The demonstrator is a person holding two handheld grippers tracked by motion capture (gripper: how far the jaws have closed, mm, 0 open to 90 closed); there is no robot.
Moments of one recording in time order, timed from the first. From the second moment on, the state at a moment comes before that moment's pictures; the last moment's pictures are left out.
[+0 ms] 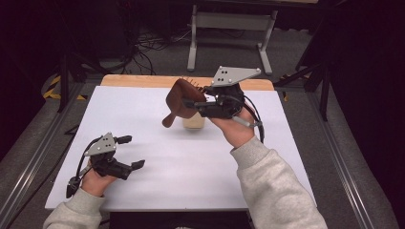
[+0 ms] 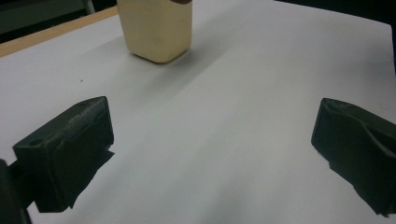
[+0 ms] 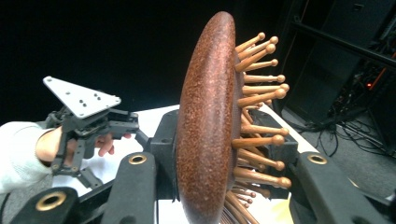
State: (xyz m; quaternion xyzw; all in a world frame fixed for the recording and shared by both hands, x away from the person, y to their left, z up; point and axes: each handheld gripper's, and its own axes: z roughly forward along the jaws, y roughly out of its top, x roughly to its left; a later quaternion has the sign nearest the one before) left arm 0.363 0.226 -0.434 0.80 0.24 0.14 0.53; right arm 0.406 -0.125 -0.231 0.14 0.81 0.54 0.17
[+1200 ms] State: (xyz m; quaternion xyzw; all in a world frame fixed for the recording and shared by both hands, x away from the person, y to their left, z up) left arm 0.361 0.241 -0.435 0.78 0.26 0.16 0.54; right arm 0.447 -0.149 -0.221 0.22 0.78 0.52 0.26
